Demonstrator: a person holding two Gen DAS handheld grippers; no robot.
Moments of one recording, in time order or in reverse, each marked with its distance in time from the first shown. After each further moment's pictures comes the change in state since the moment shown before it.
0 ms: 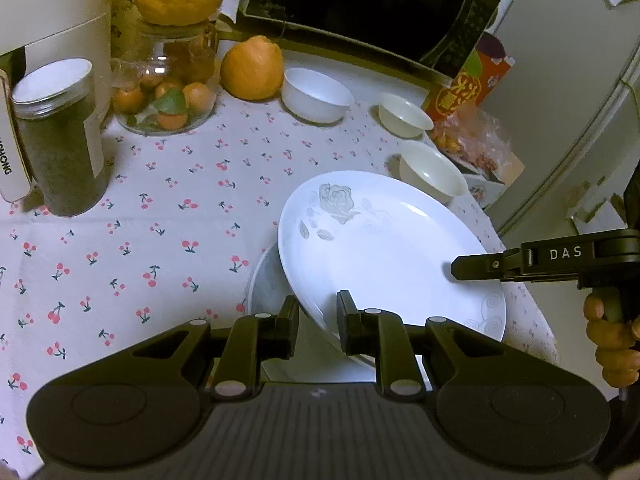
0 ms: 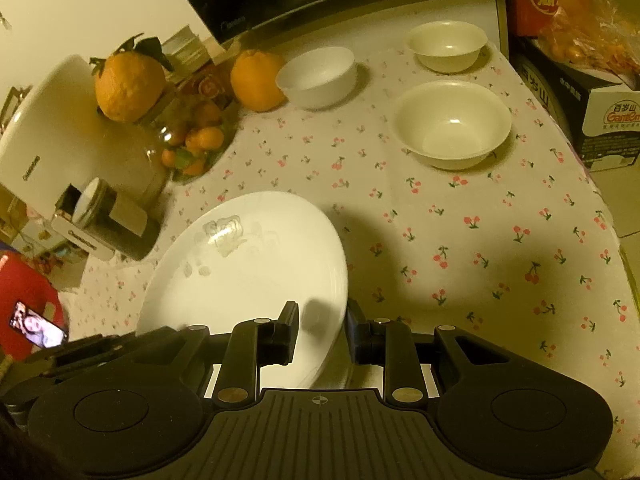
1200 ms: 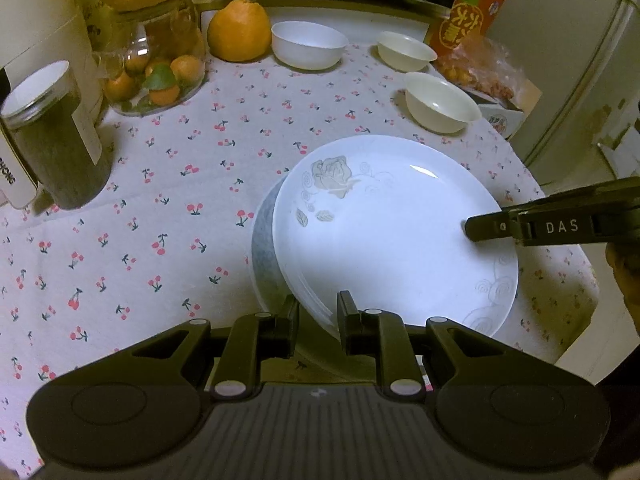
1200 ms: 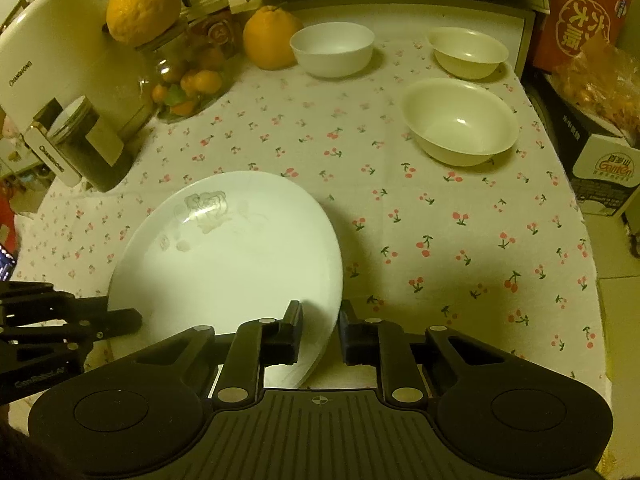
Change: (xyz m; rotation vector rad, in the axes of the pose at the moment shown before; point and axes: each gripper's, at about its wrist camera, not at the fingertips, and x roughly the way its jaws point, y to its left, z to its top) left arm 0.007 -0.020 -0.014 0.146 0.142 0.124; right arm 0.015 0.015 -0.019 -0.215 0.041 -0.143
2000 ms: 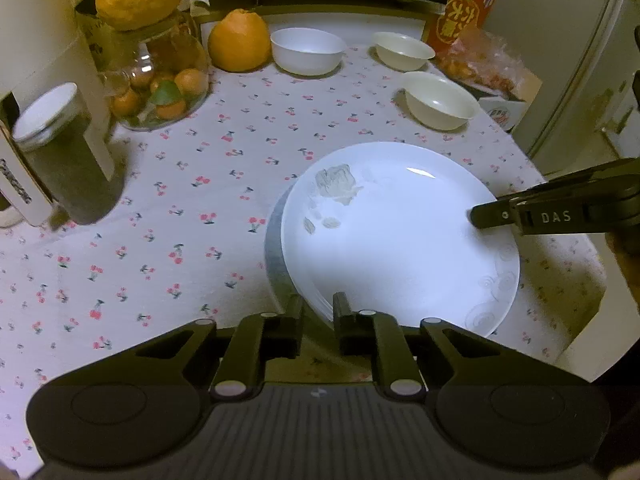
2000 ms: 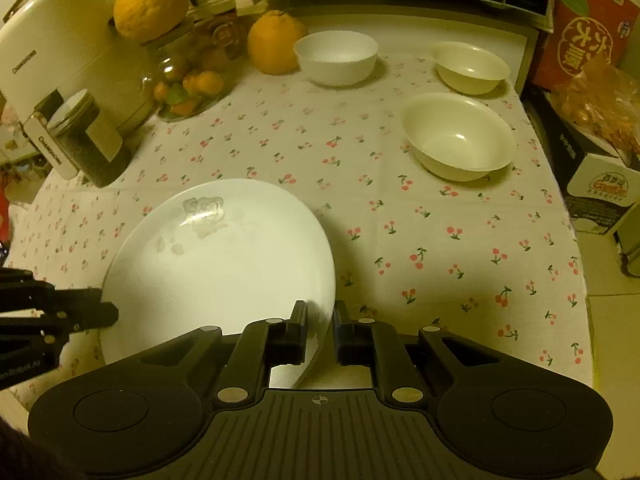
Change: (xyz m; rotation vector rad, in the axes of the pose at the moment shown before) left arm -0.010 -0.003 0.001 0.053 -0.001 0.051; right arm -0.001 0.005 0.001 -0.048 -0.015 -0.024
